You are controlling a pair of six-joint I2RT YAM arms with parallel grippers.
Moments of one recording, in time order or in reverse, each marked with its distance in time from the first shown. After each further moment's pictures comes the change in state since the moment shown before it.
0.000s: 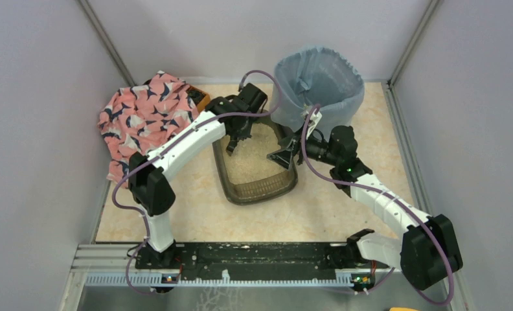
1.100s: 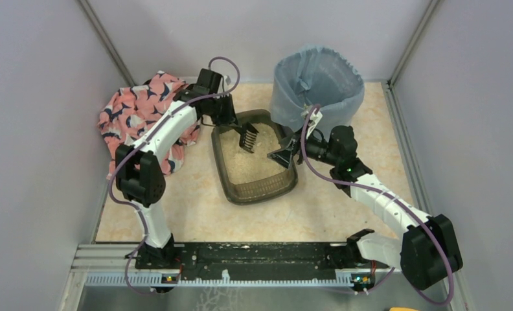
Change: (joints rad) left arm 0.326 0.001 -0.121 0.280 0.652 -0.039; right arm 0.000 0.000 0.000 -0.008 0.023 -0.011
